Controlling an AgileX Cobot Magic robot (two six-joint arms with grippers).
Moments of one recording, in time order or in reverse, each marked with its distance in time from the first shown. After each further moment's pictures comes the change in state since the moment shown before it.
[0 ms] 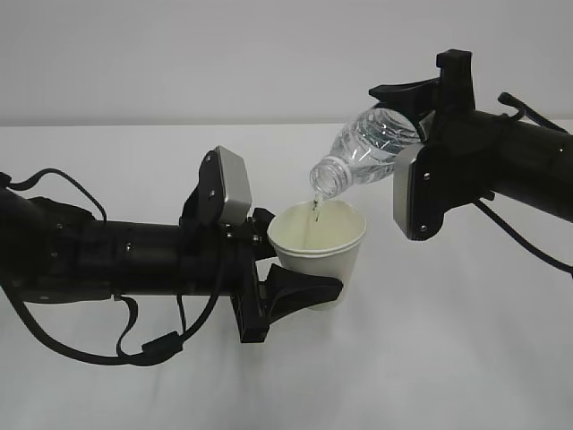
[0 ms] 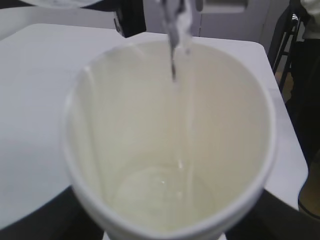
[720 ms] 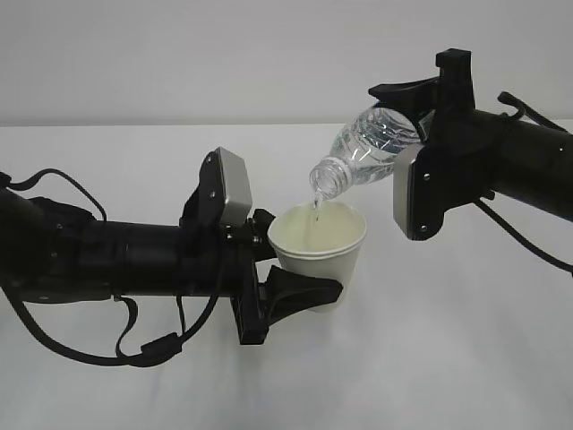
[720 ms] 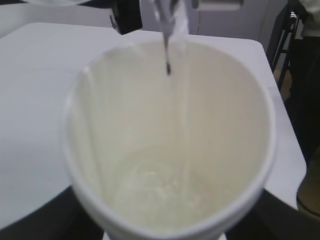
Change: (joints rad) left arm 0.000 0.000 0.000 0.007 0.000 0.000; right arm 0.000 0.000 -0.002 0.000 0.000 -0.012
